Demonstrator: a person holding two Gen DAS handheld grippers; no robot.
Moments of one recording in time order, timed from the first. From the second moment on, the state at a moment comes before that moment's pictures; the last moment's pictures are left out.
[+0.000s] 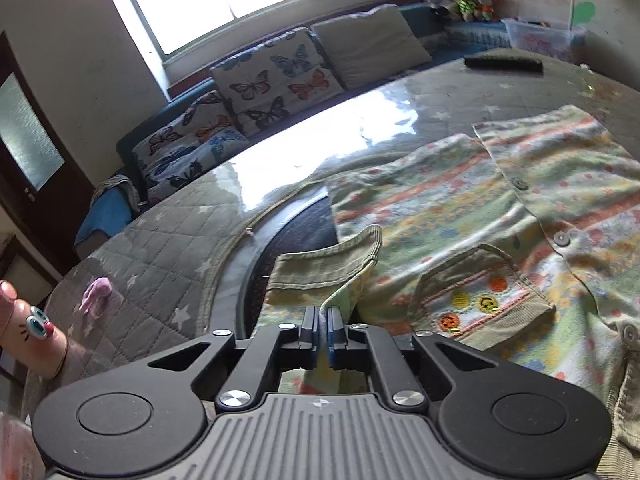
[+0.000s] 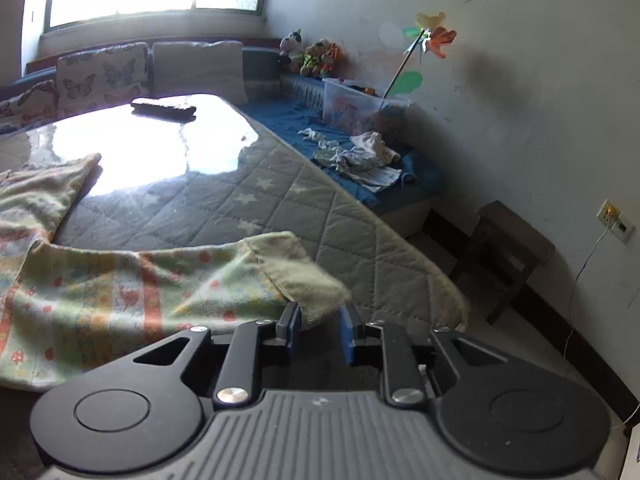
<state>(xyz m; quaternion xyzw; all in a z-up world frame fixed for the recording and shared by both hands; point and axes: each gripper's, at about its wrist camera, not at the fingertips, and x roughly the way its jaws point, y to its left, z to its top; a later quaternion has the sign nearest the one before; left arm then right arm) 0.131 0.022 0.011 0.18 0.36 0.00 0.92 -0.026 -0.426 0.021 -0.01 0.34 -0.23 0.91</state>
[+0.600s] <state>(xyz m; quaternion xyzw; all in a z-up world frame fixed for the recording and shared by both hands) 0.036 0.138 0.043 -0.05 0.30 0.20 0.93 0.030 -0.378 0.005 -0.02 0.36 -0.11 0.93</state>
